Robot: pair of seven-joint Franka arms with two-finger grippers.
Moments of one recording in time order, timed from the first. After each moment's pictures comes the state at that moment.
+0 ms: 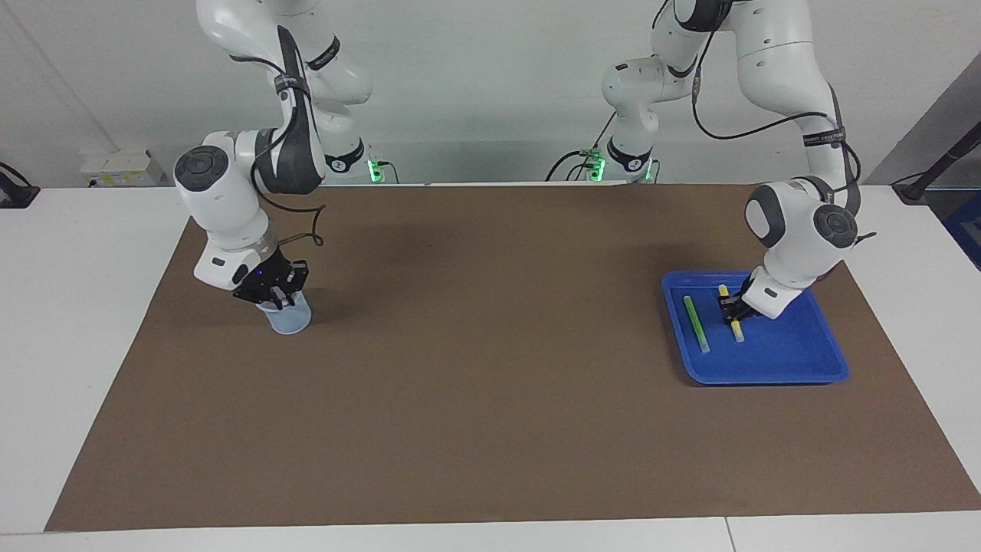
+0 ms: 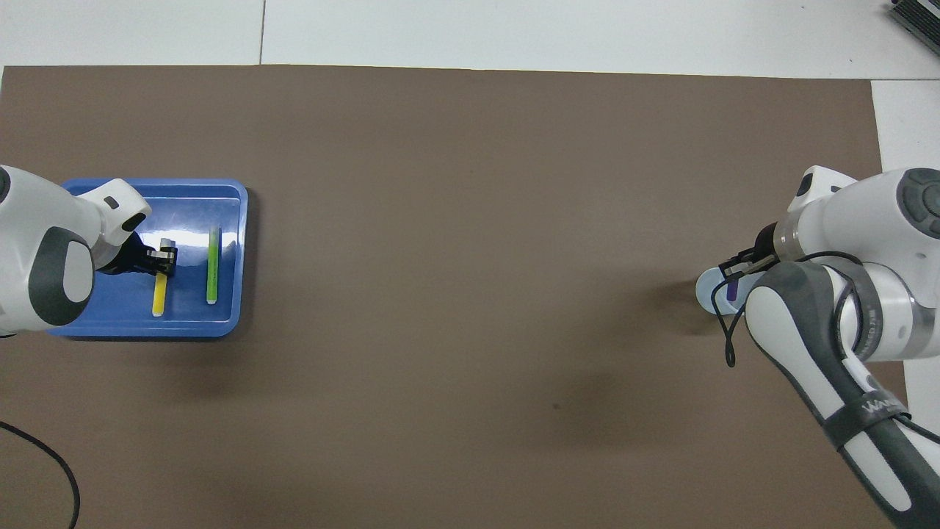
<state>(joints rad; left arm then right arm) 0.15 0.30 -0.05 -2.01 0.04 2.23 0.12 -0.18 0.09 0.17 -2.07 -0.04 2.16 -0.36</state>
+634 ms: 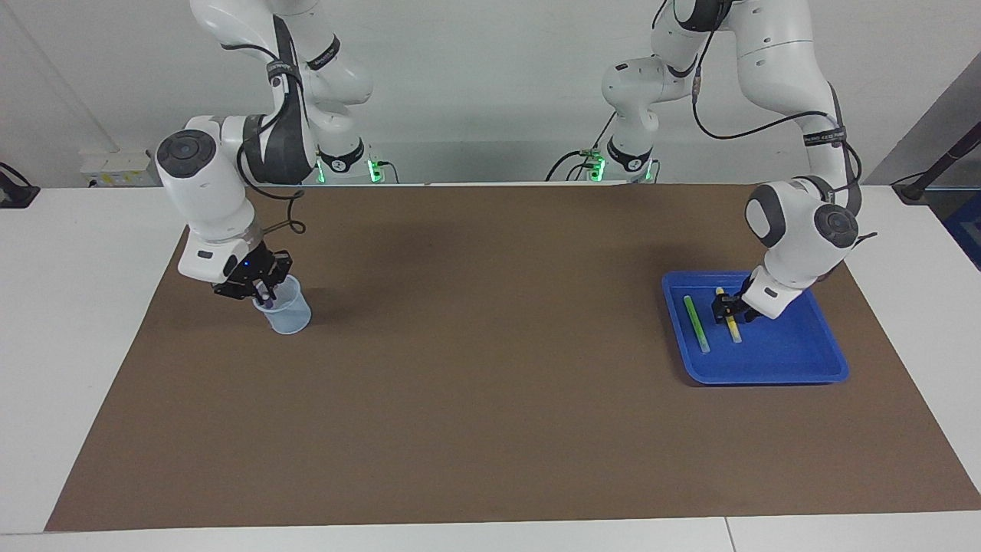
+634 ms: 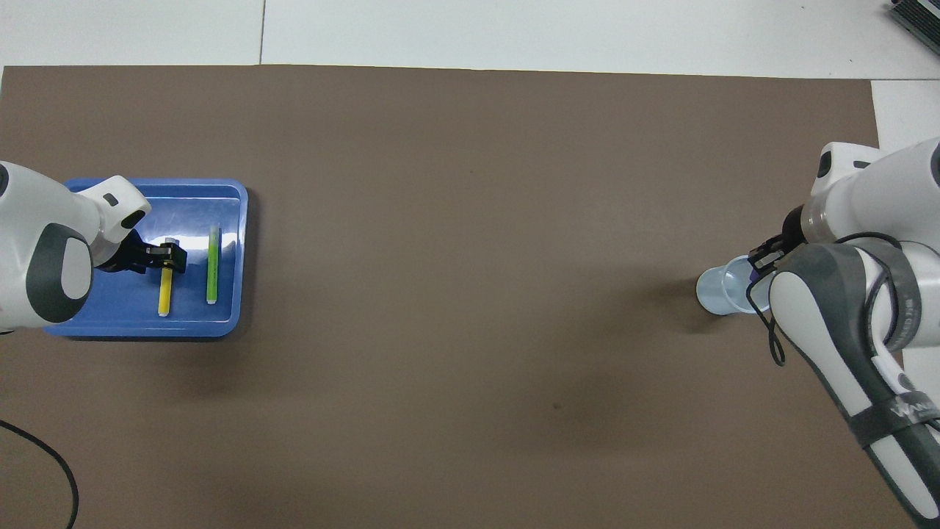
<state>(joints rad) 0.15 0.30 -0.06 -1.99 0.03 2.20 0.12 -0.19 0.09 0.18 -1.94 -0.13 2.03 -0.51</state>
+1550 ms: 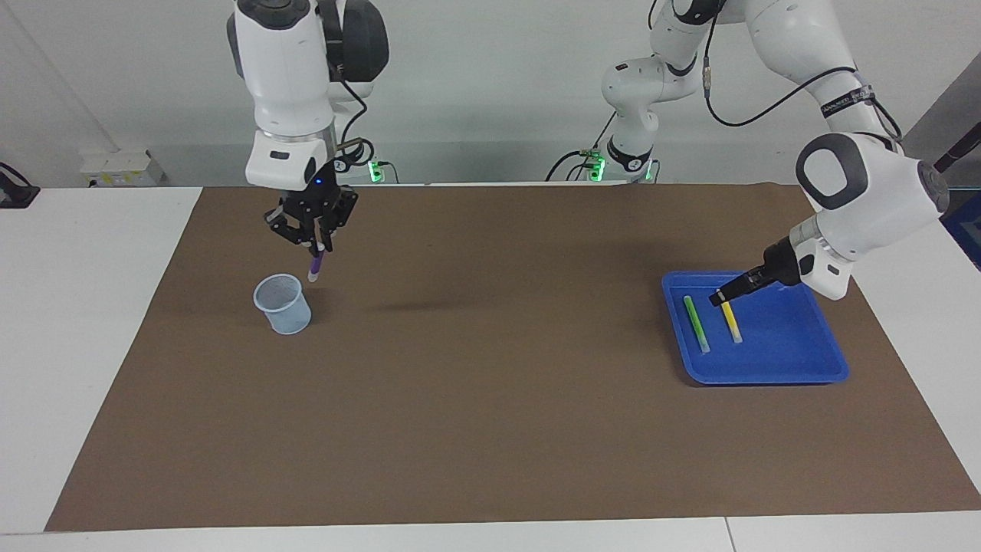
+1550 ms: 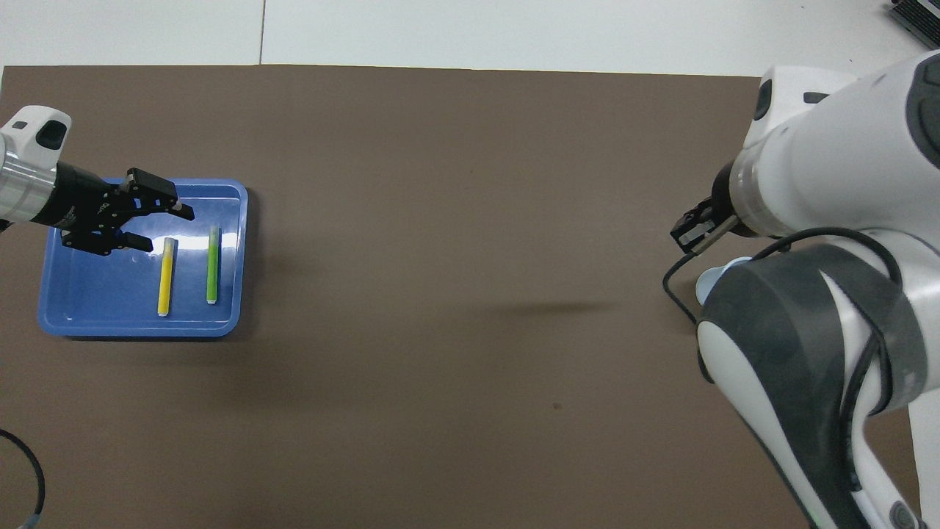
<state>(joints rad) 0.15 0.24 -0.06 -1.70 -0.42 1.78 -0.24 0.08 0.06 0.22 -1.59 -0.10 1.74 -0.24</state>
